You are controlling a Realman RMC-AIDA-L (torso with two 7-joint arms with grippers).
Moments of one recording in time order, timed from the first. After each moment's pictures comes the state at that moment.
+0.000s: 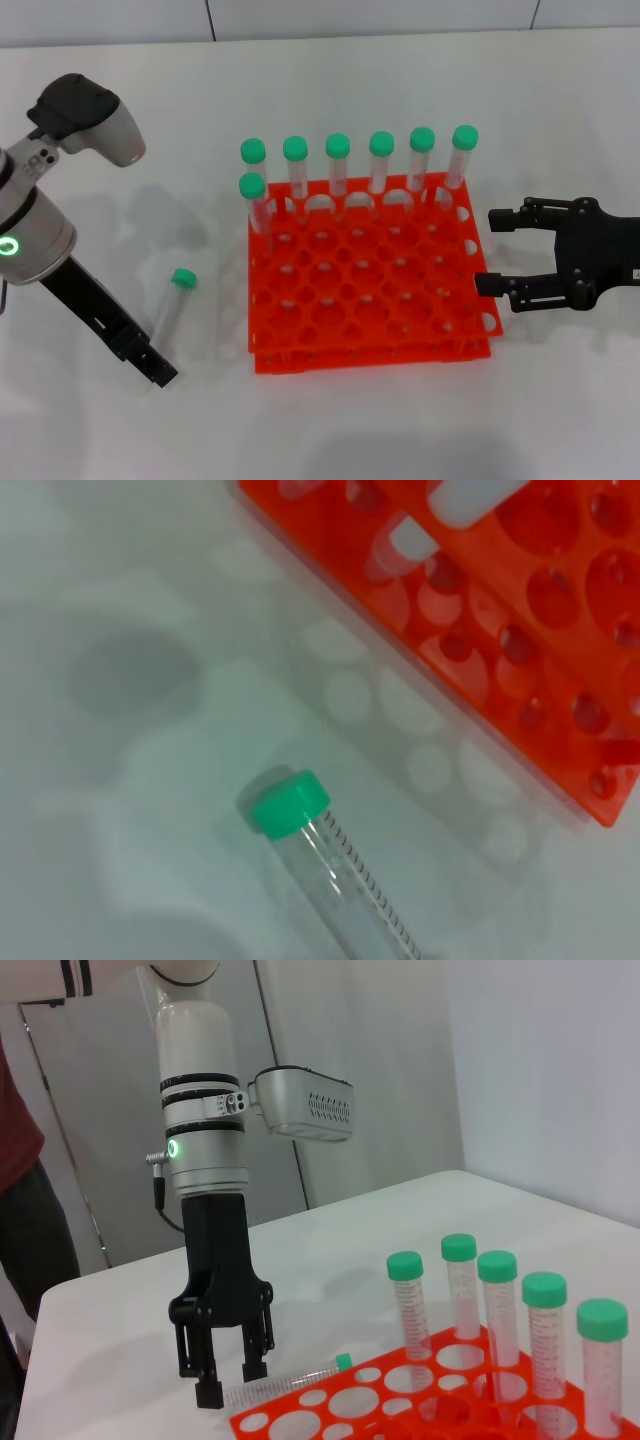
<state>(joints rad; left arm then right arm) -0.81 -2.05 1.07 0.80 2.73 1.71 -2.23 0.30 2.01 -1.08 -0.96 -1.71 -1.57 1.44</state>
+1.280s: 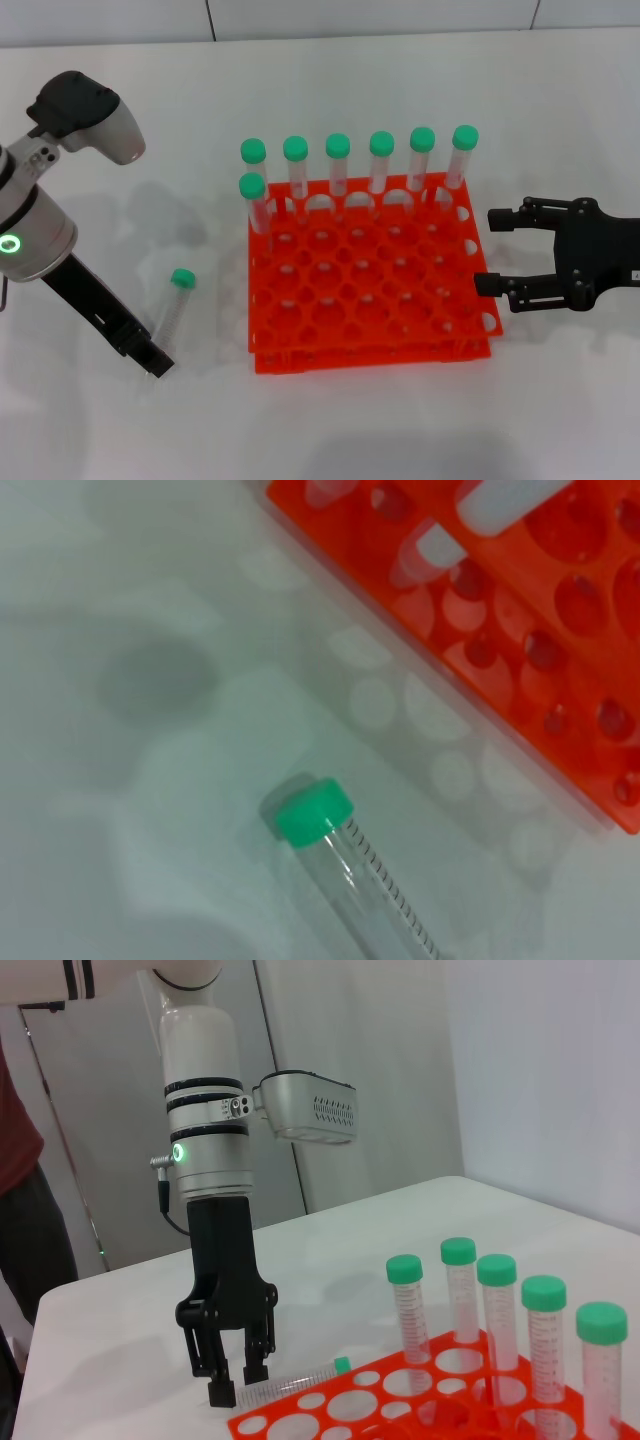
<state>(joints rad) -0.81 -2.05 1.07 0.79 2.73 1.69 -2.23 0.30 2.01 -1.08 -0.94 -1.70 -1.57 1.42</state>
